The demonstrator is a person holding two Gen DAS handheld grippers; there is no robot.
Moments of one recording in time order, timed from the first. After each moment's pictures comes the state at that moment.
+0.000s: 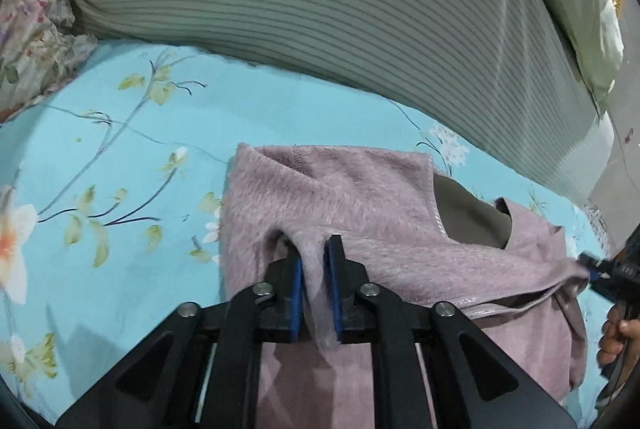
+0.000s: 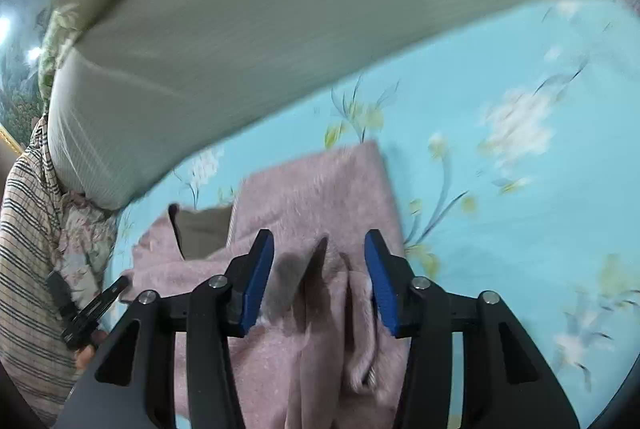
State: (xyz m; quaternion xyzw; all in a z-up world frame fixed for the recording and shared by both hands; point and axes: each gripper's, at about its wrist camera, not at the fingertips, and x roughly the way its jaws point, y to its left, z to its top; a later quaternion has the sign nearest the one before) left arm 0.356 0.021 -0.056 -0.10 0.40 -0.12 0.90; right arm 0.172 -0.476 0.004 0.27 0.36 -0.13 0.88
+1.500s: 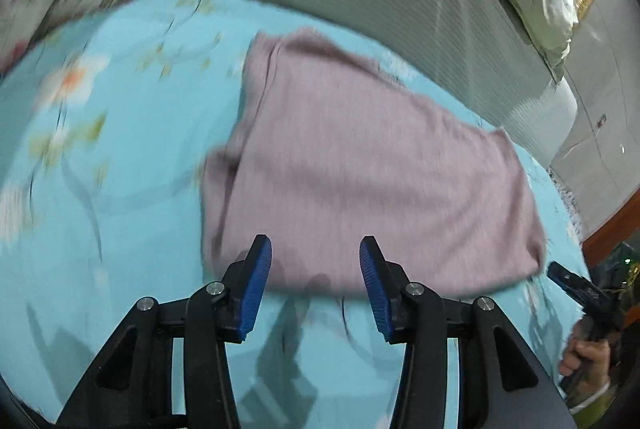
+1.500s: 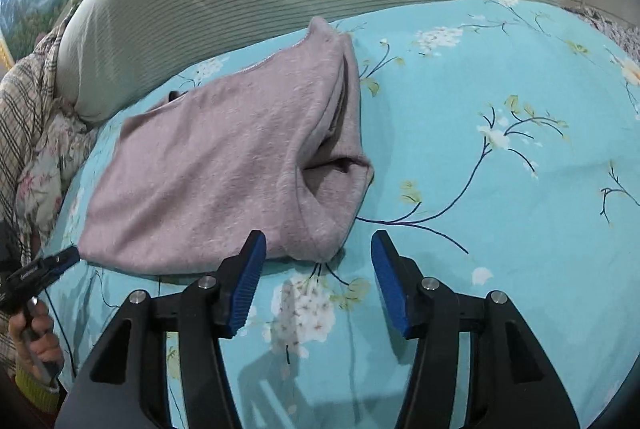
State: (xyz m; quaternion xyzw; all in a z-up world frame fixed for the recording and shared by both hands) left arm 0.168 0.038 -0.070 -0.14 0.44 -0.15 0.87; right arm 0.037 -0.387 -0.045 0.18 0.39 -0.16 0.89
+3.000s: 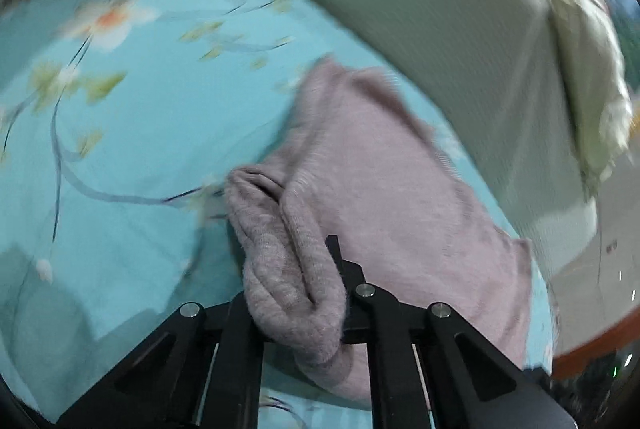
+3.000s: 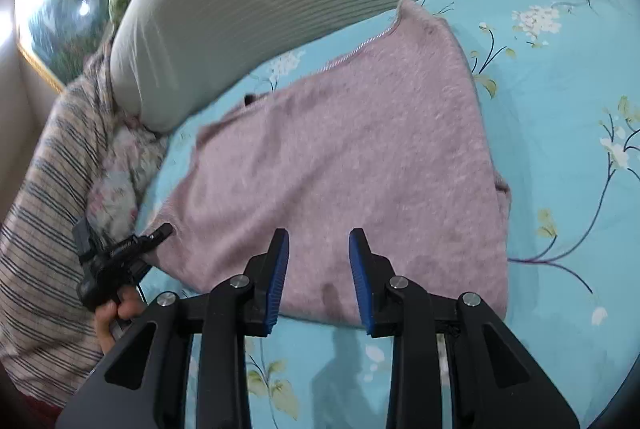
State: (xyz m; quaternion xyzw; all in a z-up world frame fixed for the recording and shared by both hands) left arm 0.231 0.032 -0.089 -0.28 0.39 -0.07 0.87; right arm 0.089 -0.379 -0.040 0.29 0.38 -0.02 0.88
